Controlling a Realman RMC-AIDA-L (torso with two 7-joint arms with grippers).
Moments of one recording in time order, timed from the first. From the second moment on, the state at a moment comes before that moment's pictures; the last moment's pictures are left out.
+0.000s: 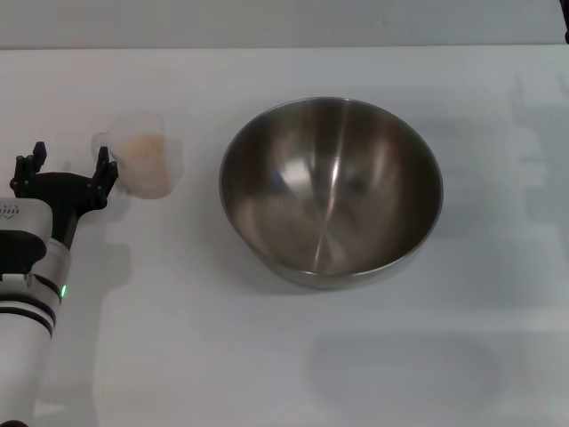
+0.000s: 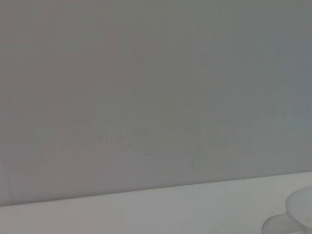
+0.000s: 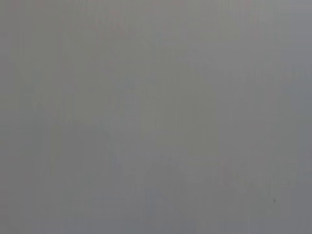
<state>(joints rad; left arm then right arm) -0.38 -2.08 -0.49 -0.50 1.60 0.98 0.47 0.34 2.07 1.25 0.60 -2.43 -1.00 -0.29</state>
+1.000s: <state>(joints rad) -0.43 -2.08 -0.48 -0.45 1.61 0.94 0.42 0.34 2.07 1.26 0.60 -2.43 -1.01 -0.29</state>
